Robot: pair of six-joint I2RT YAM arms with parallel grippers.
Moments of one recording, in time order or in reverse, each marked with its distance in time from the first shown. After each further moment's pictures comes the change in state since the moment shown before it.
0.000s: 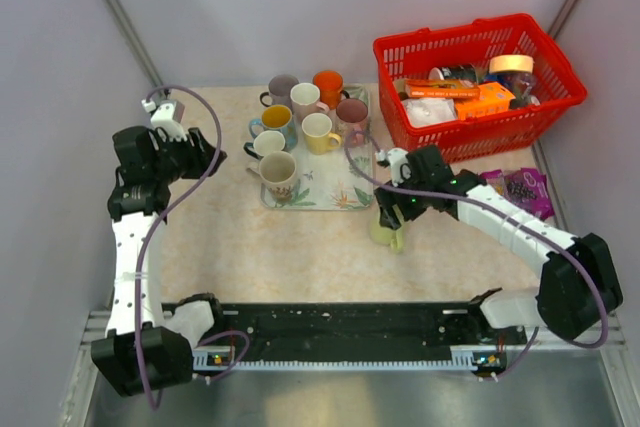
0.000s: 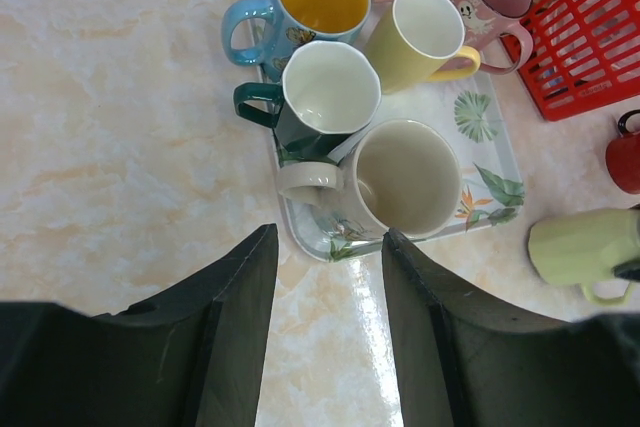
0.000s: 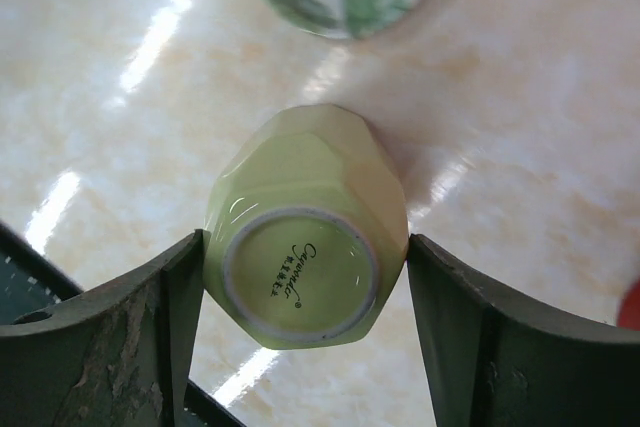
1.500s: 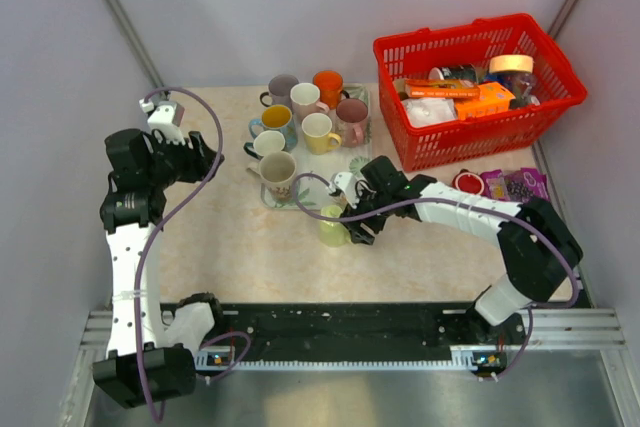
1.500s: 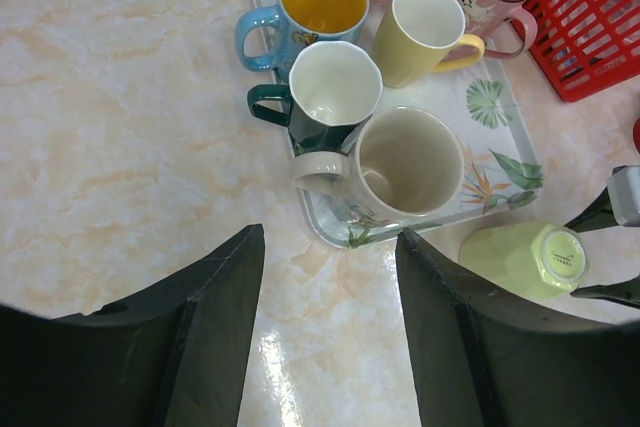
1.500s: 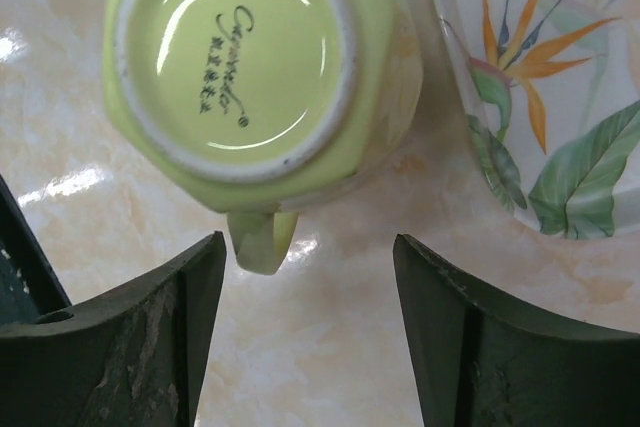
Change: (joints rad) left arm 0.000 -0.069 0.055 -0.106 -0.019 0.105; right arm 0.250 0.240 0.074 0.129 -0.154 -0.301
